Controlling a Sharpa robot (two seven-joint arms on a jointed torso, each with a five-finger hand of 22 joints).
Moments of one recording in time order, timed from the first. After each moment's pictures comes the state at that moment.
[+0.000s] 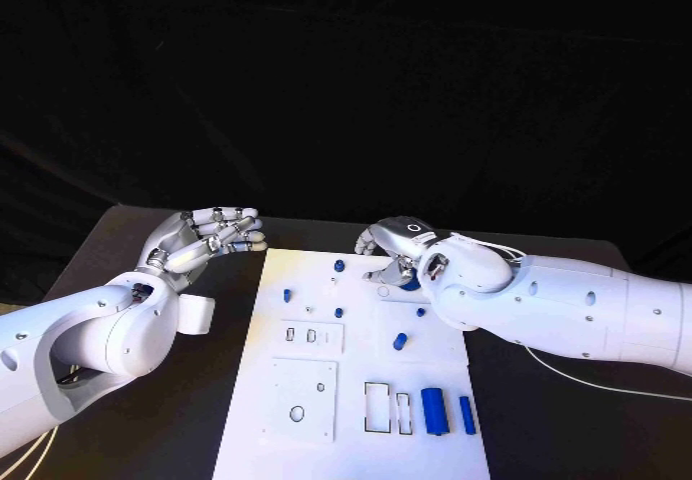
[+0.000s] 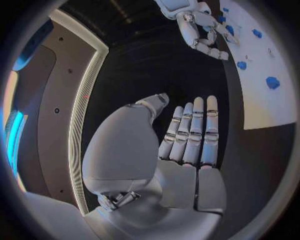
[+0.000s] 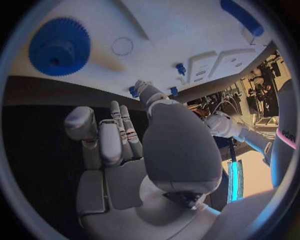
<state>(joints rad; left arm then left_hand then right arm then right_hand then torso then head) 1.22 -0.99 -0.01 1.67 -0.07 -0.38 0.48 1.41 -0.19 0.45 0.16 0.22 0.86 0.22 0.25 0.16 1.05 0.18 0.07 0.06 1.00 0.13 0.31 0.22 0.17 0.88 0.23 0.40 0.16 1.31 -0.73 -0.15 1.50 -1.64 -0.43 -0.25 1.40 -0.22 0.27 0.13 0.21 0.95 0.17 0.15 0.31 1.04 0.11 0.15 0.07 1.46 0.03 1.35 1.02 0.11 1.28 0.13 1.20 1.05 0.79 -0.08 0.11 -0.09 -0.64</state>
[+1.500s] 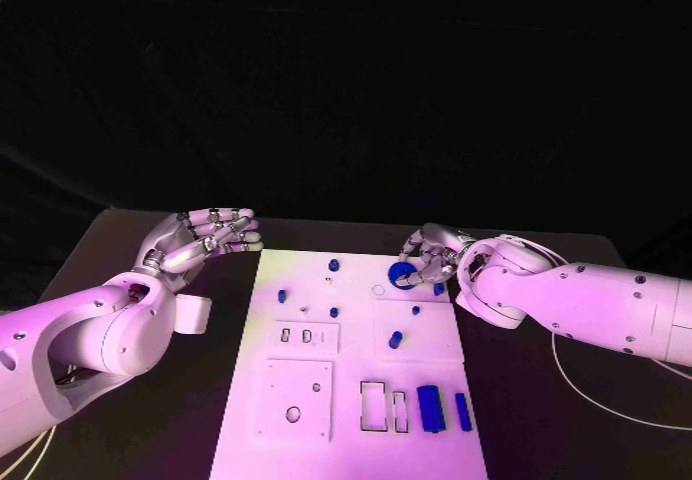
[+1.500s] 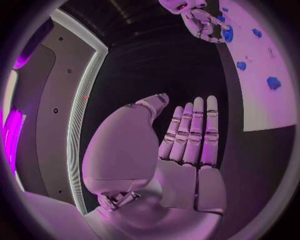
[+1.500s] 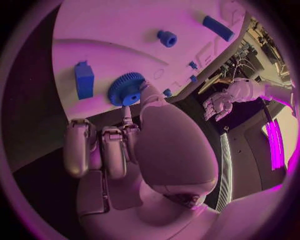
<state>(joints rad) 1.22 -0.98 -0.01 1.64 -0.06 -0.36 0.48 1.41 -0.19 0.45 0.16 0.22 0.86 0.22 0.25 0.16 1.05 0.18 0.07 0.06 1.00 0.13 0.31 0.23 0.17 0.88 0.23 0.40 0.16 1.30 -0.86 -0.14 1.49 -1.22 -0.39 -0.31 1.47 -0.19 0.01 0.29 0.22 0.85 0.15 0.33 0.39 1.46 0.06 1.45 1.31 1.47 -0.01 1.54 1.31 0.06 1.43 0.10 1.40 1.31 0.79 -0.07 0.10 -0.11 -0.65</state>
